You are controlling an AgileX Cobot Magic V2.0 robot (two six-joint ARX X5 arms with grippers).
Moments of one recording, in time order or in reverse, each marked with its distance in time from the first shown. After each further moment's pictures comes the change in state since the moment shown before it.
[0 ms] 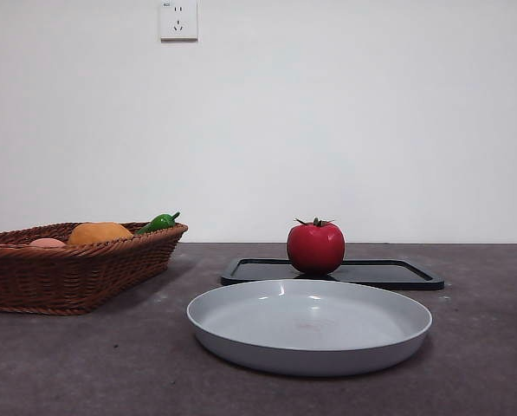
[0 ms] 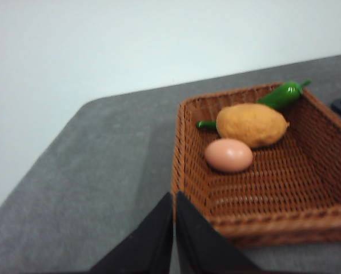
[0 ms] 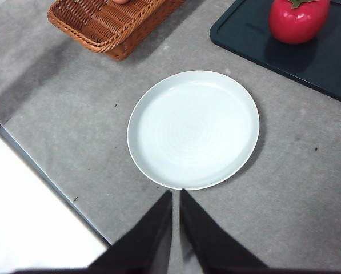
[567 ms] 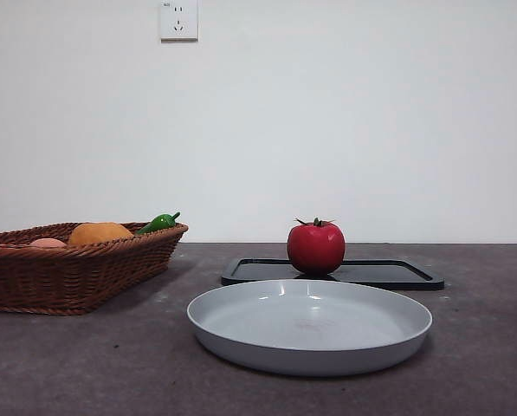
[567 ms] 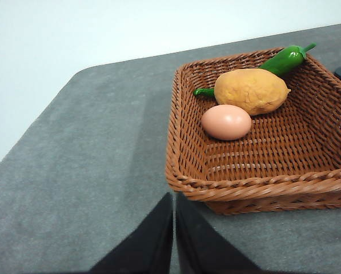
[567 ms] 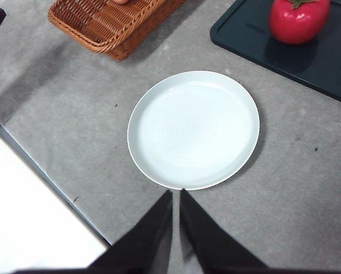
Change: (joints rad) left arm 0.000 -0.005 -0.011 -0.089 -0.006 -0.008; right arm 0.000 0.000 0.000 0.000 0.000 0.000
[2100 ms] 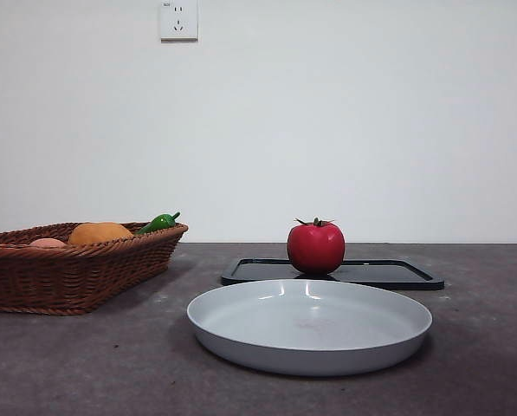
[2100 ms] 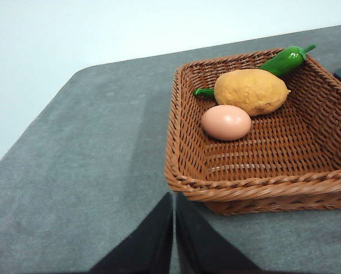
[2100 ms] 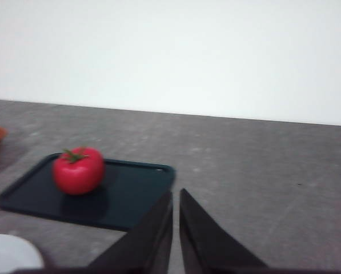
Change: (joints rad) left arm 0.000 0.000 0.000 0.000 0.000 -0.007; right arm -0.494 -0.497 -0.669 0.850 0.147 -0.061
